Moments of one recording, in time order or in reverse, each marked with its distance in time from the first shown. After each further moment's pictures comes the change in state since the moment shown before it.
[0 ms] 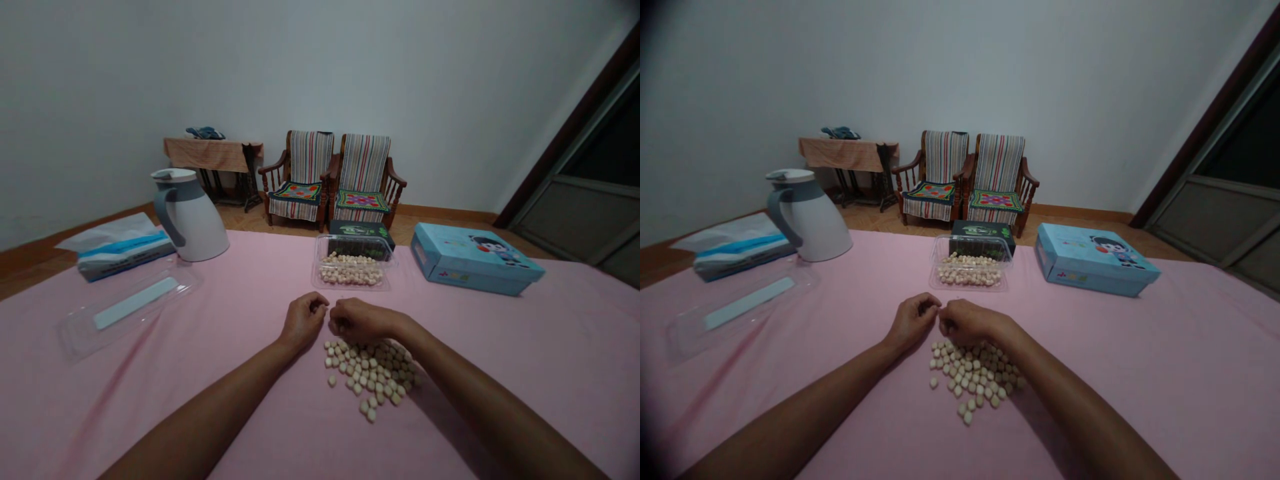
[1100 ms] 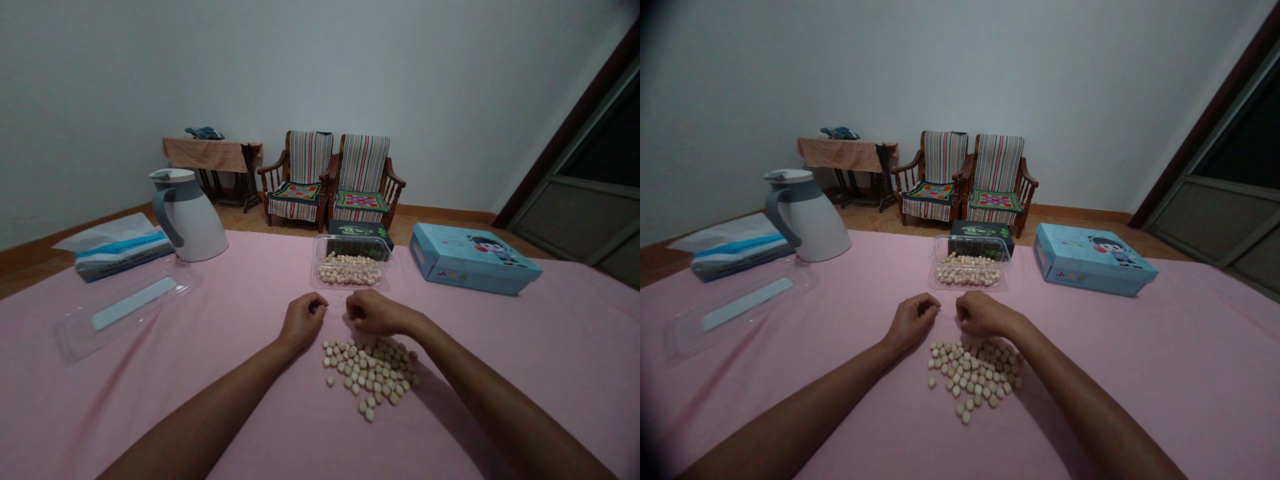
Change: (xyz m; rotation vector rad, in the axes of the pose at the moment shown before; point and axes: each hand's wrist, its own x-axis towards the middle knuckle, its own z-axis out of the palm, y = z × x) left_hand 0.000 0.001 0.000 0.022 -0.027 0.003; right_hand -0.021 0.001 -0.017 -0.065 0.101 0.264
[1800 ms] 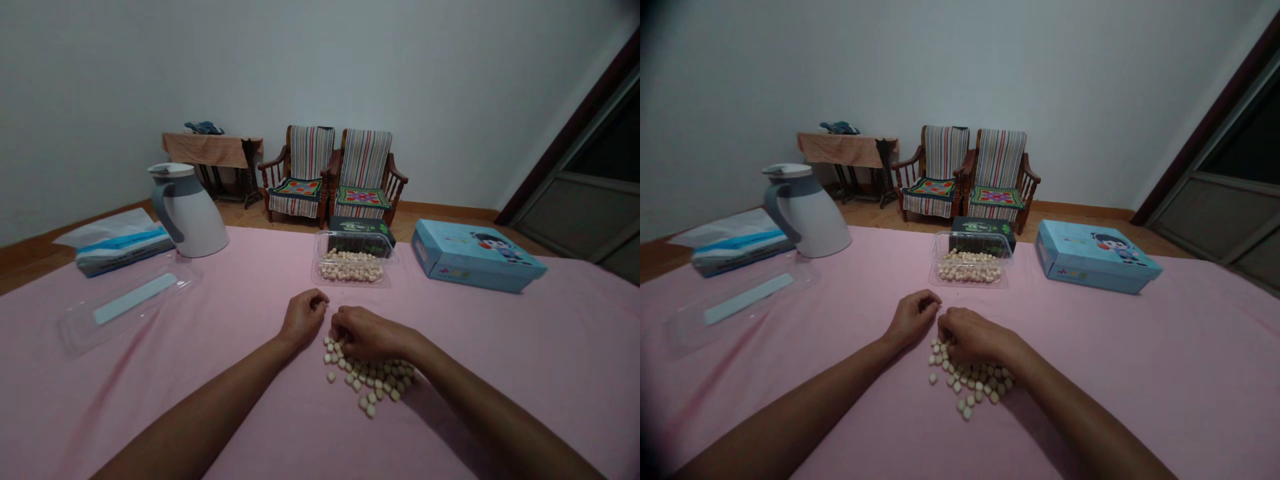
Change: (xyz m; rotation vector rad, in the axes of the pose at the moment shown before) left_hand 0.000 -0.005 0.003 0.009 0.014 0.013; right_hand -0.017 -0.031 0.021 0.102 -0.053 -0.170
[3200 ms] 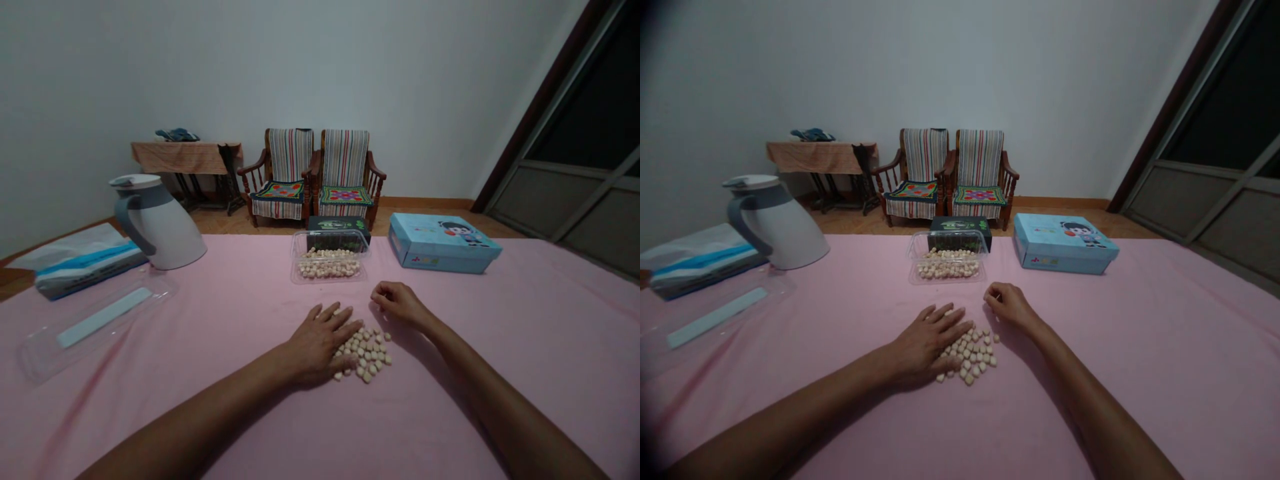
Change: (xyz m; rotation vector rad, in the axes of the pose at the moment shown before) left_hand -0.032 0.059 0.014 0.519 -0.683 0.555; right_hand -0.067 0.101 -0.001 0.274 0.558 0.428
